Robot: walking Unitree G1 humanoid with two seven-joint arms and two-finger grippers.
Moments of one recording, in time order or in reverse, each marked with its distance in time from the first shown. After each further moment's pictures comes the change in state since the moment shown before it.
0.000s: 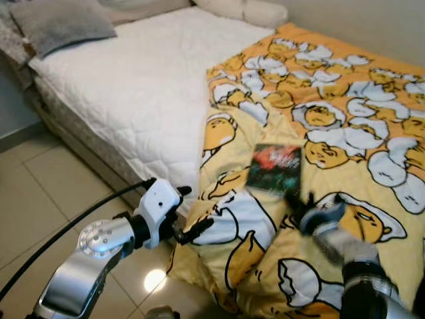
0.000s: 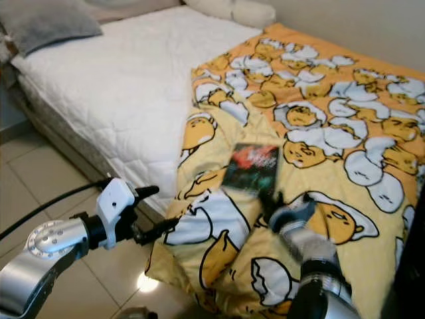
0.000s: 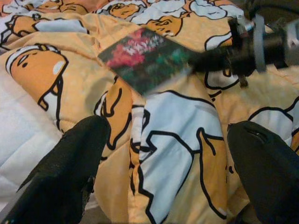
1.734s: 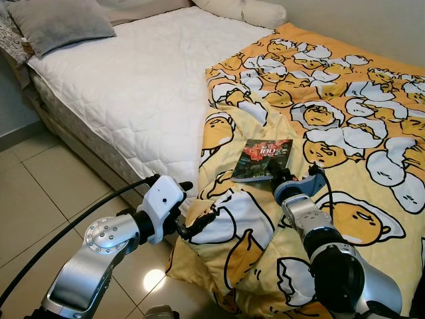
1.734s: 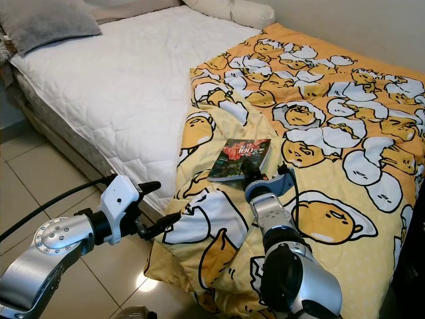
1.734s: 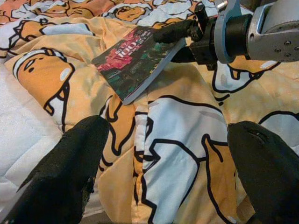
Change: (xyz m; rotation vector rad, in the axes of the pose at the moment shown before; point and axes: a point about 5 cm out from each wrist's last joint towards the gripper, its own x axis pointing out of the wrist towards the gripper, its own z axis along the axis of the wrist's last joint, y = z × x) left arm 0.007 0.003 0.001 0.018 -0.006 0.026; right arm 0.045 0.063 -0.022 -0.117 -0.200 0.066
